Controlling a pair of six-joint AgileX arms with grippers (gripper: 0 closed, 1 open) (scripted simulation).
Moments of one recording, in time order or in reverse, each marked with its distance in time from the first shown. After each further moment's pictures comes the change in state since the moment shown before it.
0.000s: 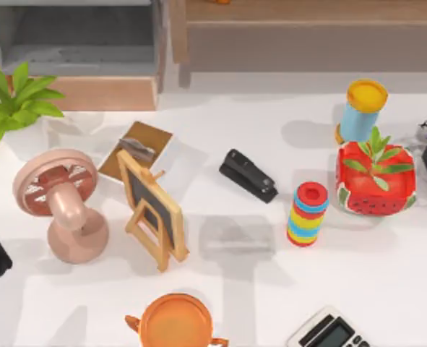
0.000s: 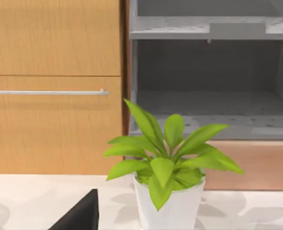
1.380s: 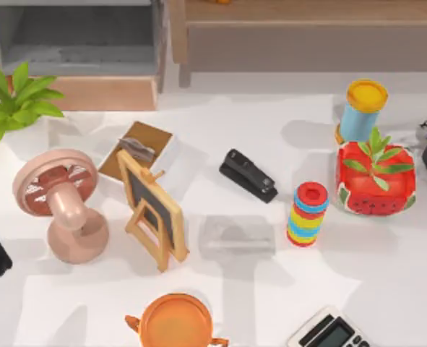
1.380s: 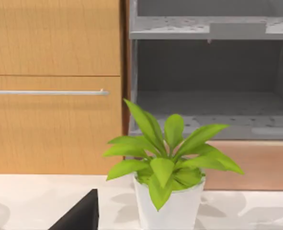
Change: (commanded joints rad) left arm 0.000 0.000 0.000 0.000 0.000 0.000; right arm 0.225 -0.352 0.325 -0.580 0.330 -0.108
